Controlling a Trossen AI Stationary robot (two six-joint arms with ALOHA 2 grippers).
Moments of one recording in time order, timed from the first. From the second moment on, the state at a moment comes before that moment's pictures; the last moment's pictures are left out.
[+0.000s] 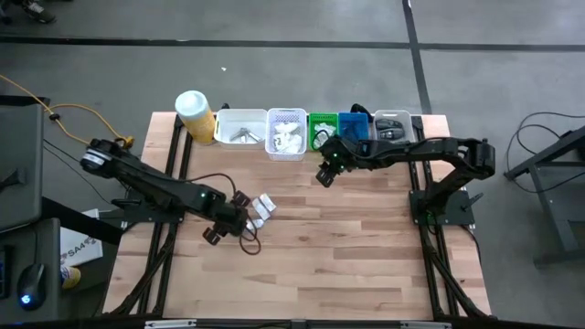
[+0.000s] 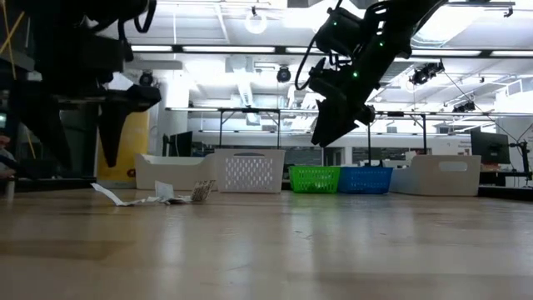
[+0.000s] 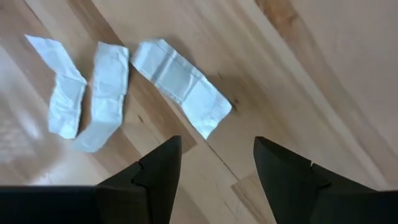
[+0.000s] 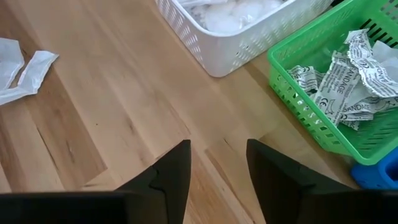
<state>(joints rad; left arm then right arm) -0.31 1.33 0.74 -0.63 -0.11 0.37 -0.27 1.56 0.96 -0.30 0.16 0.31</state>
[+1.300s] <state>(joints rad) -0.31 1.42 0.74 -0.50 -0.11 0.58 -0.27 1.56 0.96 -0.31 0.16 0.29</state>
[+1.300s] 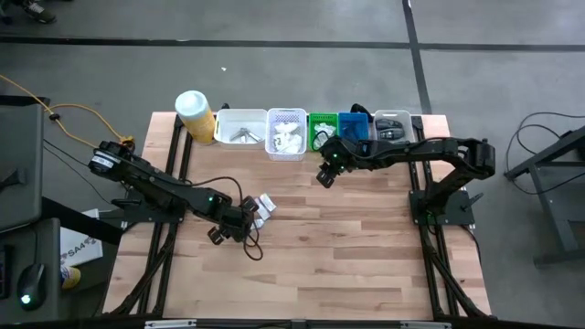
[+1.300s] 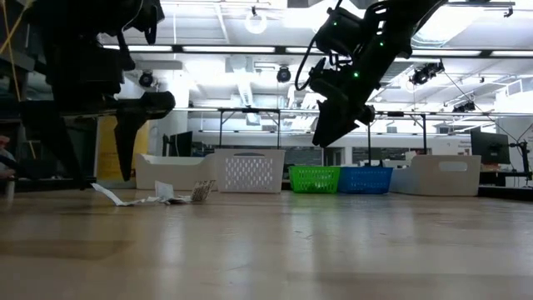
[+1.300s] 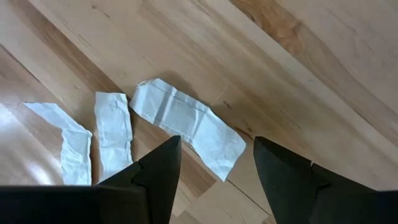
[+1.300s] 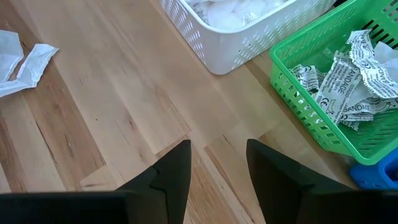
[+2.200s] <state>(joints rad) -0.31 1.51 0.74 -0.47 -0.14 0.60 -0.27 1.56 0.96 -0.32 0.15 0.29</state>
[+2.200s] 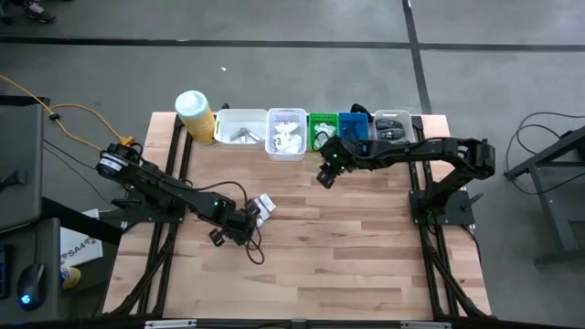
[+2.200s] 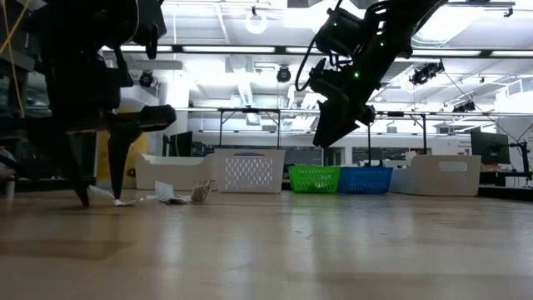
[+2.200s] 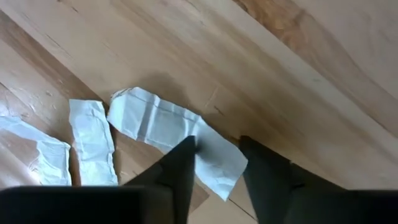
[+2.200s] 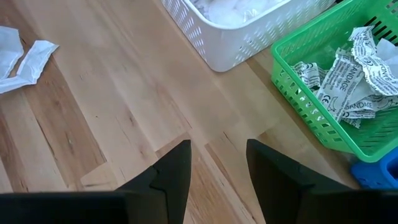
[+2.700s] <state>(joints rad) -0.31 1.51 0.74 -0.48 -0.15 0.57 -0.18 1.56 0.96 -0.29 0.12 0.22</state>
